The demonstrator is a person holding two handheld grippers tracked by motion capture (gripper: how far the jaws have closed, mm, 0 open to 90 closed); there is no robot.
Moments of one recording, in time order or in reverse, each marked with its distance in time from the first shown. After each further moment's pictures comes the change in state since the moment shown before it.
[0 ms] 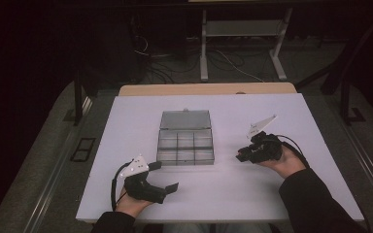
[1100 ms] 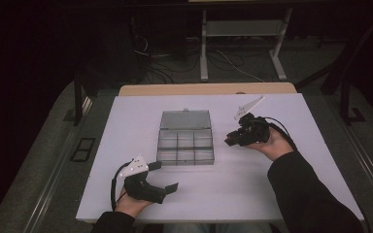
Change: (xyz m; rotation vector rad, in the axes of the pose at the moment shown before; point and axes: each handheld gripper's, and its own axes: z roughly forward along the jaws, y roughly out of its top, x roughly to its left) left arm 0.001 0.000 -0.001 -0.003 -0.007 0.002; right arm -0.013 0.057 0.000 -0.014 0.003 -0.023
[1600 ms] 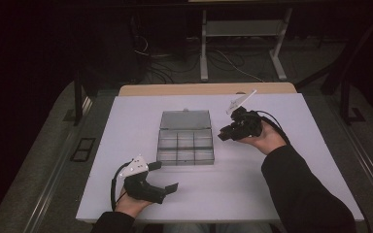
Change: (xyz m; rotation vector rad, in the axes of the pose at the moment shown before) left arm 0.000 0.000 0.000 -0.001 -0.003 0.000; right arm 0.001 0.027 0.005 0.001 0.004 -0.019
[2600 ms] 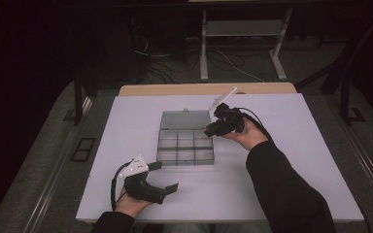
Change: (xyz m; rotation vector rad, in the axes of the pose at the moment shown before) left arm -0.001 0.000 0.000 0.000 -0.006 0.002; right arm -0.002 0.030 0.039 0.007 -0.009 0.008
